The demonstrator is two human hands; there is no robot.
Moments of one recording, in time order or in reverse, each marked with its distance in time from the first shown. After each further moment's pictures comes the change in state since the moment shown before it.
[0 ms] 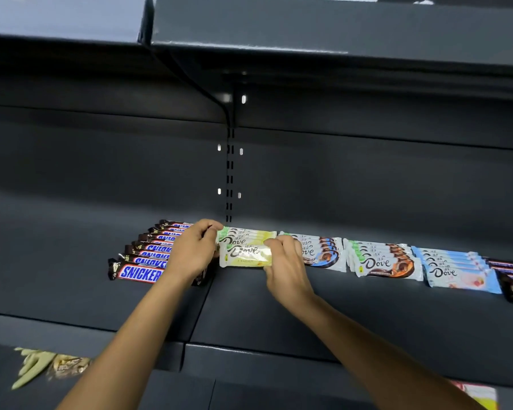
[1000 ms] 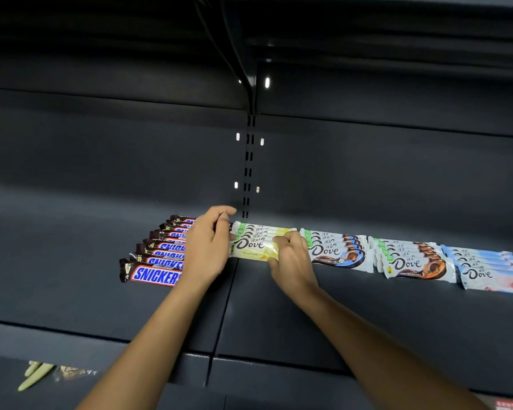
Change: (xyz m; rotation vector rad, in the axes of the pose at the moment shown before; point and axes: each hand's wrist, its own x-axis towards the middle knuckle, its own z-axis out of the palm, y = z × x) left_hand 0.021 -0.025 0.001 -0.128 0.104 0.209; right_hand 0.029 -0.008 0.038 -0.084 -0.141 0.124
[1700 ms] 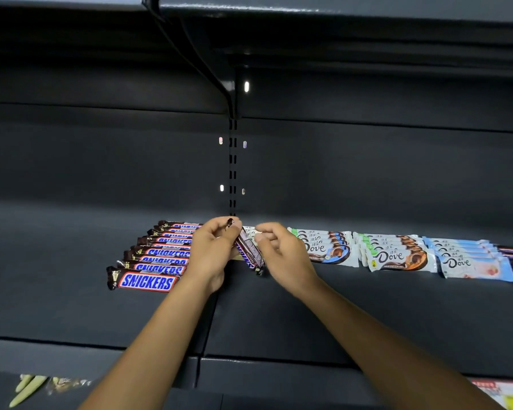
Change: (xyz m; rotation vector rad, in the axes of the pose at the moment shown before) left_hand -0.006 0.019 0.029 -0.532 -0.094 -0.373; right_hand -0.014 -0.021 -0.055 0.686 0.031 0.064
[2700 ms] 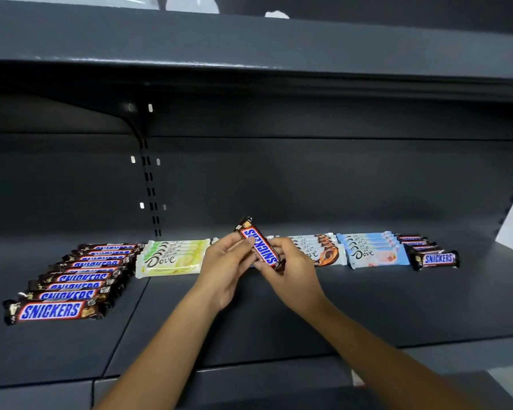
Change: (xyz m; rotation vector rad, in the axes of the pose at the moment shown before) left_hand -0.062 -0.013 0.142 -0.187 -0.298 -0.155; right_hand -0.053 0.054 -0.135 -0.204 0.210 -0.091
